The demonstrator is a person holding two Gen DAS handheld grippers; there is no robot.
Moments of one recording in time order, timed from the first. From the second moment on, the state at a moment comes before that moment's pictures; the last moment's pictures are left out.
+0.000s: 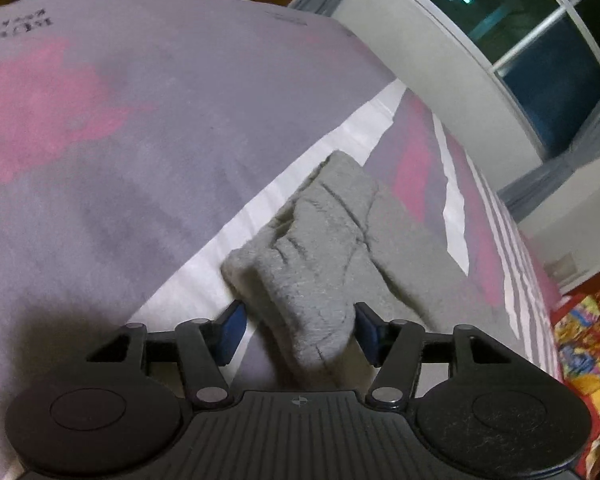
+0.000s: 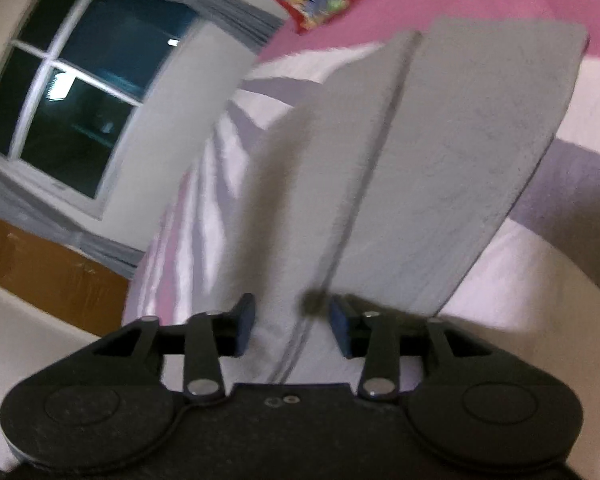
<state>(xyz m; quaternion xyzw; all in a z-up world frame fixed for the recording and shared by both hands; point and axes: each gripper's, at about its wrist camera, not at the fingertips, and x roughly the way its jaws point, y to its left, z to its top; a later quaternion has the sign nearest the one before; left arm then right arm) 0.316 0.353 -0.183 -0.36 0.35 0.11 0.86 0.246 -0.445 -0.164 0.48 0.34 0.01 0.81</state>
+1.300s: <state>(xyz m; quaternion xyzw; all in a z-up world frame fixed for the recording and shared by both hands) 0.321 0.348 -0.190 -0.35 0.36 0.09 0.86 0.264 -0.540 -0.131 0.39 0.26 -0.07 0.88</state>
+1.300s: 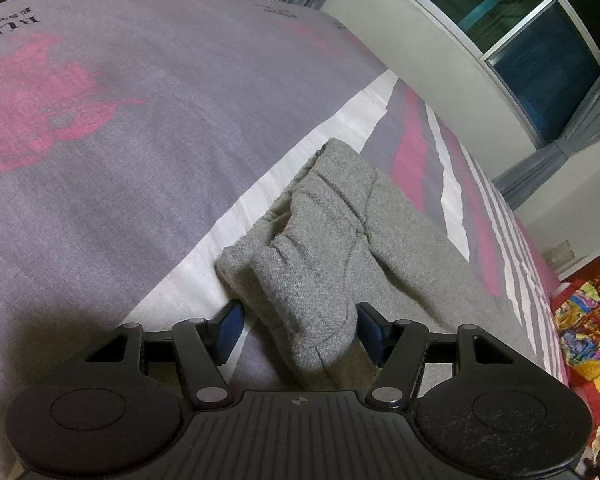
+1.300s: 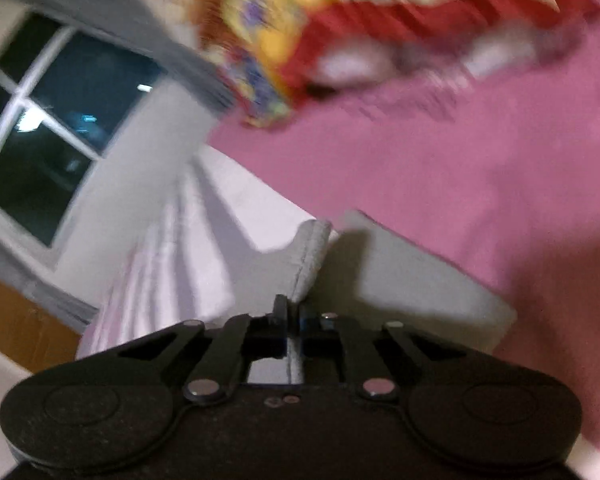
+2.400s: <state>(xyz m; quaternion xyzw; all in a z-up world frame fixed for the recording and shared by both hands) 0.278 0.319 -0.179 -0.37 0.32 0.12 0.86 0.201 -0.455 -0.150 0.46 0.34 0.05 0.82</state>
